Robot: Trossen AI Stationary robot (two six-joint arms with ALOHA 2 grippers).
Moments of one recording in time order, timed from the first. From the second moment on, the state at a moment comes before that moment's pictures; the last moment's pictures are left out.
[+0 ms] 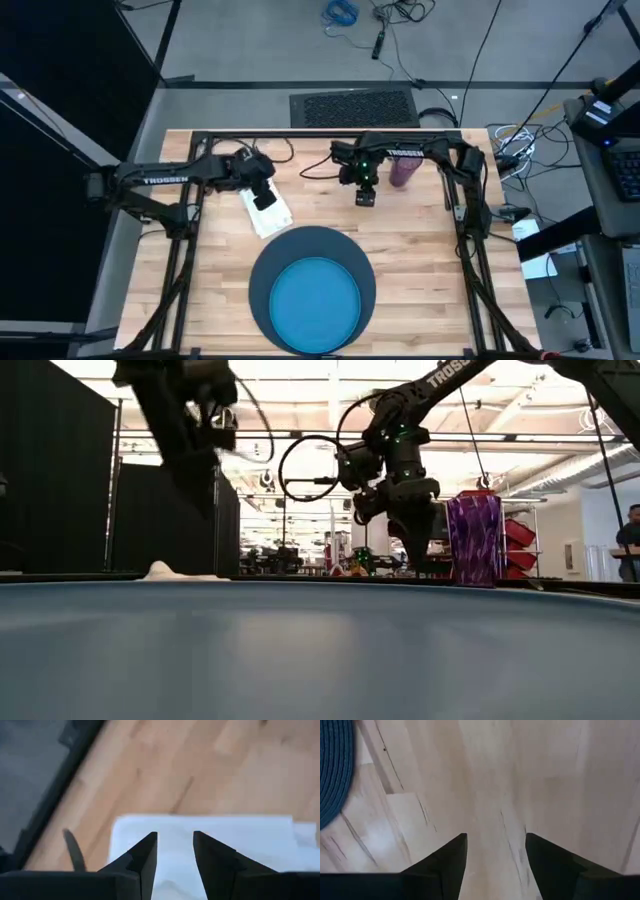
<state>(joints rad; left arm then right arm) 0.29 1.29 0.85 -0.70 -0.29 -0.12 -0.41 2.02 1.53 -1.17 -0.16 -0.28</state>
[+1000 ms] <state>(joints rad) 0.10 1.62 0.78 -0.72 -0.20 -0.13 -0.41 2.02 1.53 -1.23 -0.16 -0.19</state>
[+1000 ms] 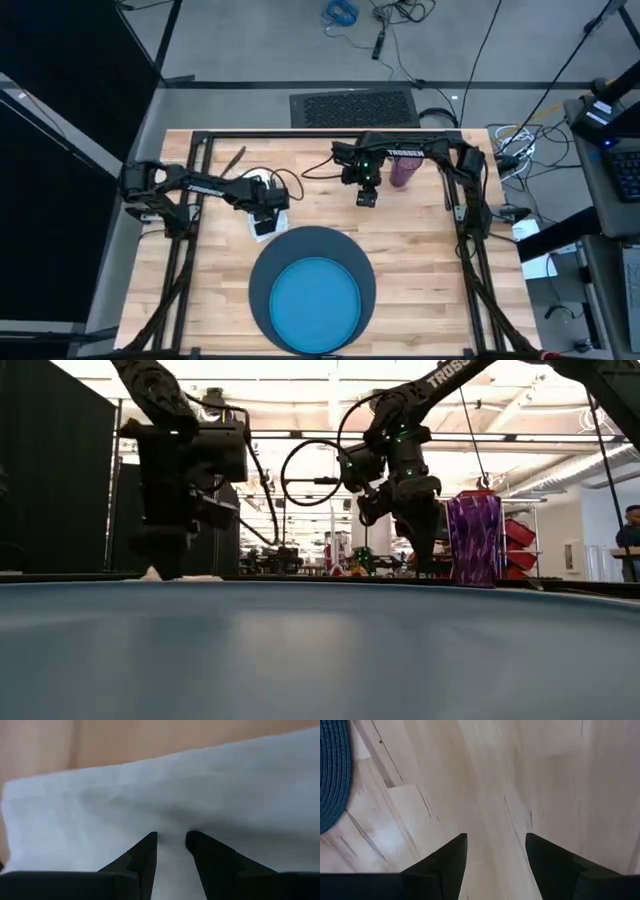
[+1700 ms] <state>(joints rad) -0.32 1.55 0.69 -0.97 -0.08 -0.46 -0.34 2.02 1.53 -1.23 -0.16 -0.17</state>
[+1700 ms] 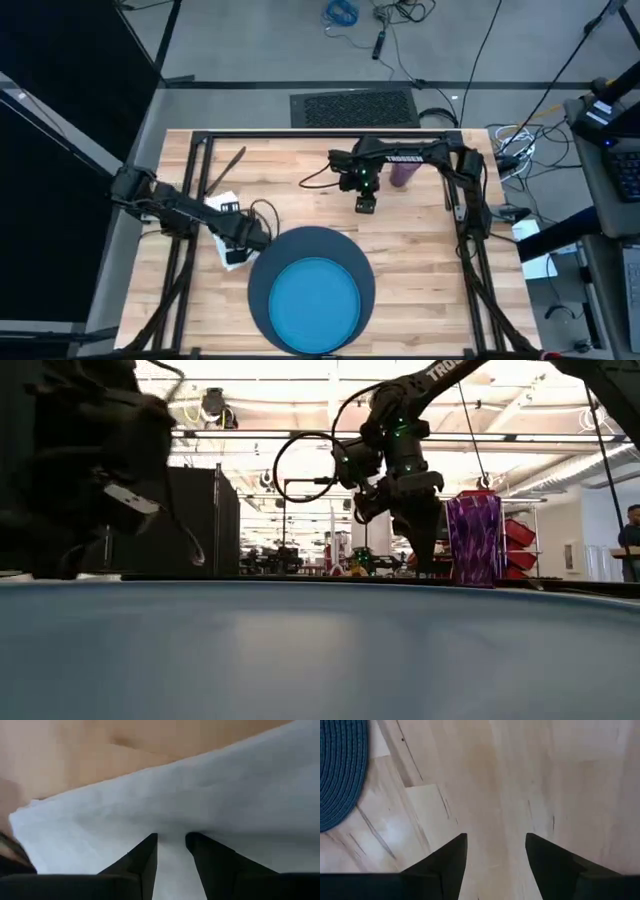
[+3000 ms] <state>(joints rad) -0.75 1.50 0.75 -0.69 0.17 -0.26 -0.35 2.02 1.53 -1.26 -0.16 0.02</state>
